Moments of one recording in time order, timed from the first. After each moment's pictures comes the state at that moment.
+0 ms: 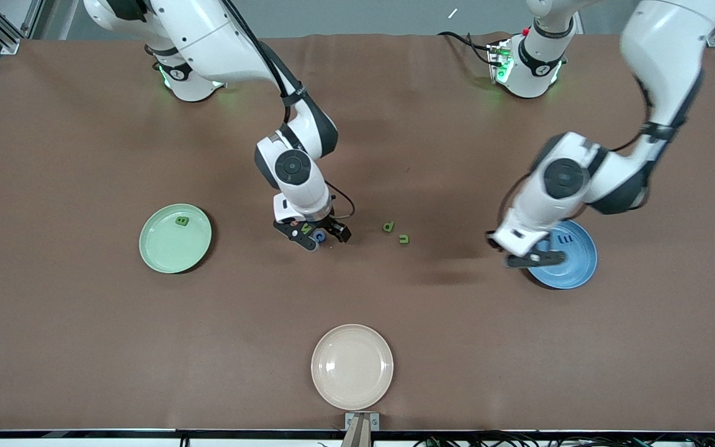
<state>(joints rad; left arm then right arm) 0.49 0.47 -0.76 -2.01 0.53 2.32 -0.63 0.74 0.68 -0.05 -1.75 0.14 2.50 1.26</state>
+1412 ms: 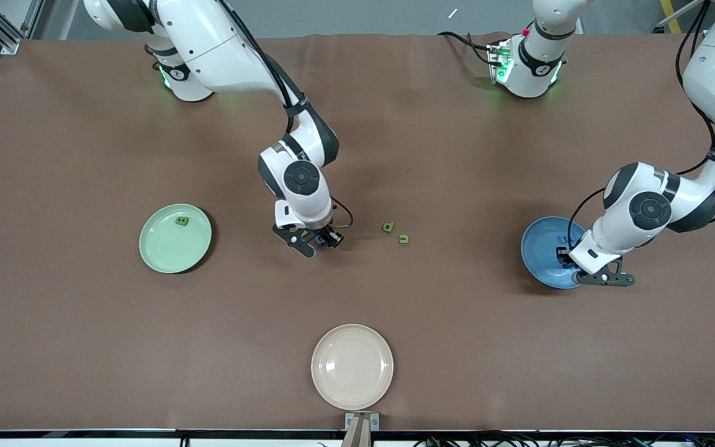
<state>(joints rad) 0.74 0.68 -0.74 -1.99 0.80 2.41 -0.42 0.73 0.71 -0.06 -1.71 0.05 2.46 1.31</state>
